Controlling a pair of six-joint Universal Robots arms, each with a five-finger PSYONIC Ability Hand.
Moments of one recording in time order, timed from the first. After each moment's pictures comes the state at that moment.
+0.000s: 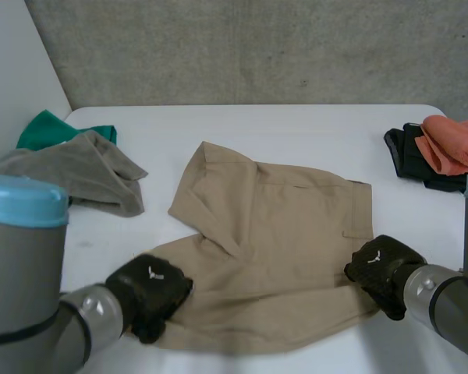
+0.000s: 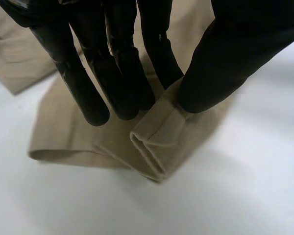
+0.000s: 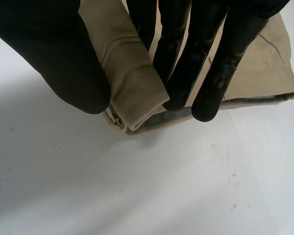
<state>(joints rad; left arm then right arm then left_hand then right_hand) 4.16 -1.77 -1.75 2.79 -1.47 3.61 1.90 -1.33 1.79 0.30 1.47 2.25 1.14 1.19 1.19 1.20 0.98 0.95 1.17 1.20 1.19 0.97</state>
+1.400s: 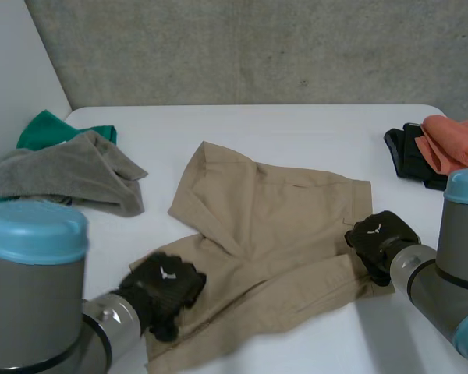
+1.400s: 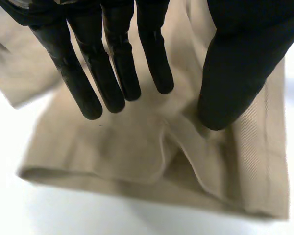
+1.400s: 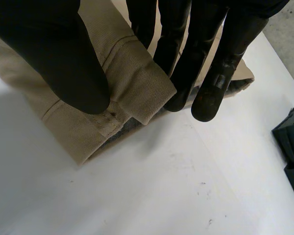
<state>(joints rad) 4.08 -1.77 -1.80 2.93 -1.52 3.52 1.91 -1.22 1.74 0.05 1.54 2.43 0.80 0.83 0.83 0.83 0.66 0.95 1.17 1.20 1.19 0.97</state>
